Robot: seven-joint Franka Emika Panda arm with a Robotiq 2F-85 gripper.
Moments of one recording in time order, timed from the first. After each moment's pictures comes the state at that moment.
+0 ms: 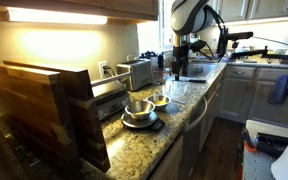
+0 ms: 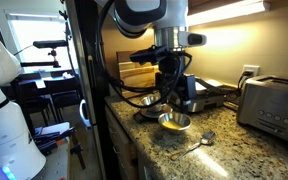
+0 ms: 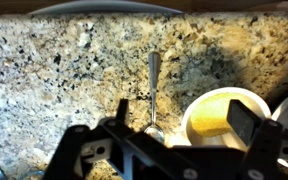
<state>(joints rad) -0.17 -0.06 -0.24 -2.34 -0.14 2.34 -0.31</state>
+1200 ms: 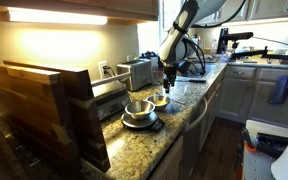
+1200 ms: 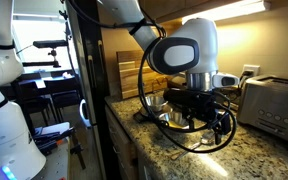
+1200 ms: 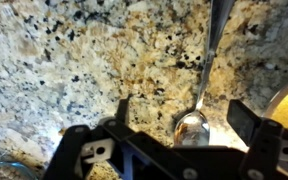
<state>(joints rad) -0.24 0.36 -0.21 -2.11 -0.03 2.61 -0.49</state>
